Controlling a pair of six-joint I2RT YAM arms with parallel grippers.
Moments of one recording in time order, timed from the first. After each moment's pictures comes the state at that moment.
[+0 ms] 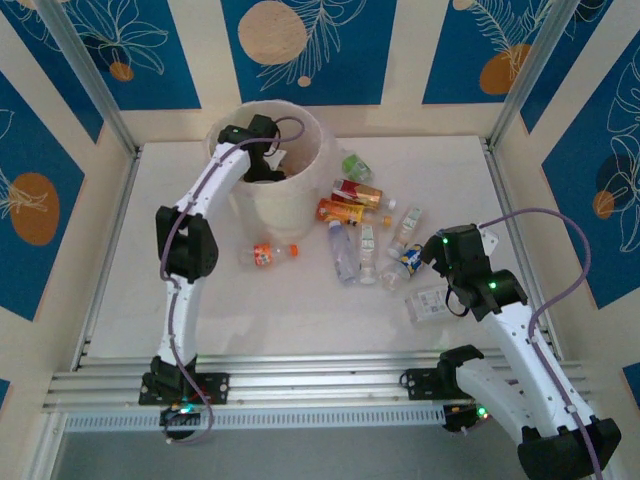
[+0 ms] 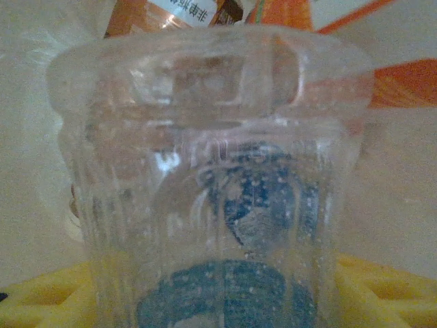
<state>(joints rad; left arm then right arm) -0.37 2.28 2.28 -1.31 0.13 -0.07 0.27 0.77 0.79 -0.90 0.37 0.78</state>
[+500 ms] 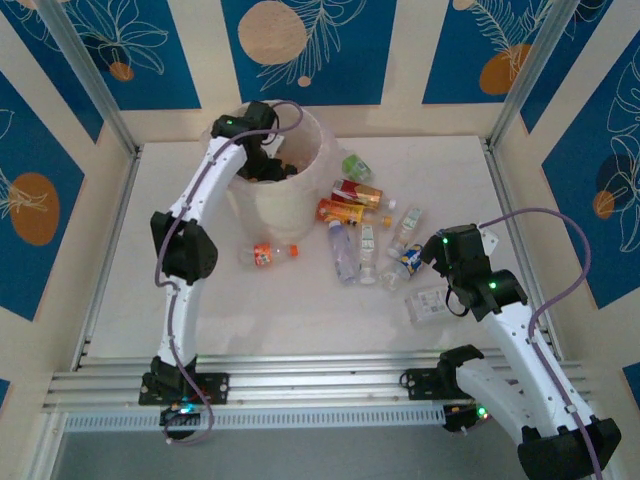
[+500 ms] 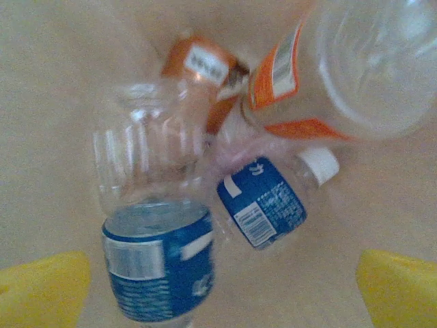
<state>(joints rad) -0.38 2.26 2.44 -1.36 0.05 -0.07 0.27 0.78 0.79 -0.91 0.37 0.78</state>
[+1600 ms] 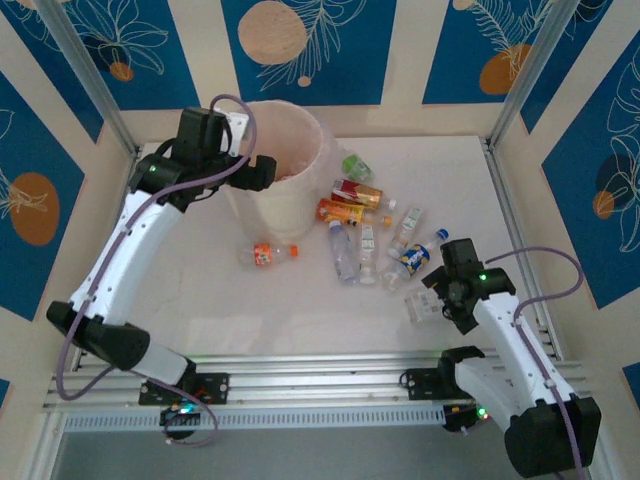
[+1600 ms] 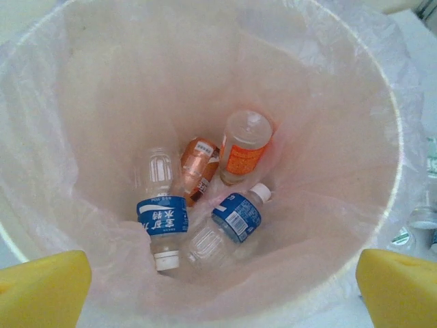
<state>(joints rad) -0.44 1.47 1.78 -0.96 -0.03 -0.10 0.13 0.87 0.66 -1.08 0.14 1.12</state>
